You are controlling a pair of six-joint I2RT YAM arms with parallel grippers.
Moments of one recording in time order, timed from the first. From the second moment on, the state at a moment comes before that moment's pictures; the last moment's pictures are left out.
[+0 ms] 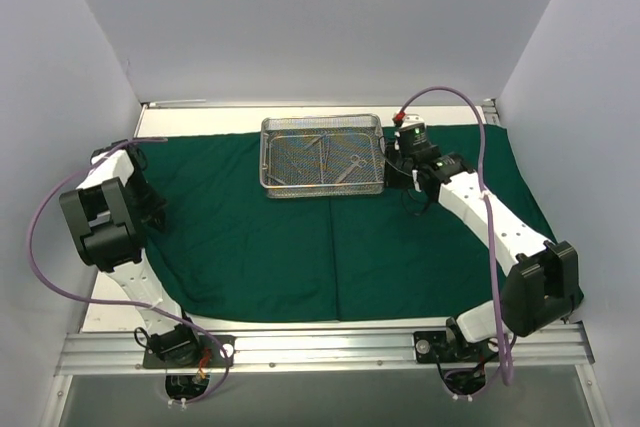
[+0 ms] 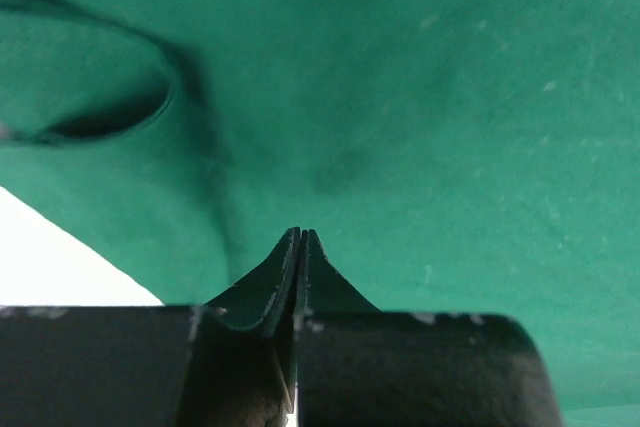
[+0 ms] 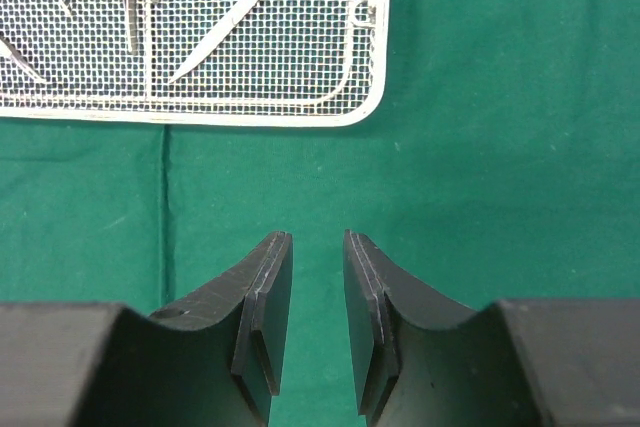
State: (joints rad) left arm 0.34 1.95 1.44 -1.09 -0.08 -0.40; right arm 0.40 1.43 1.17 -0.56 0.13 0.32
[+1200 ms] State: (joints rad) left arm 0.62 1.66 1.28 -1.31 -0.24 -0.48; right arm 0.37 1.52 1.21 -0.56 0.04 0.31
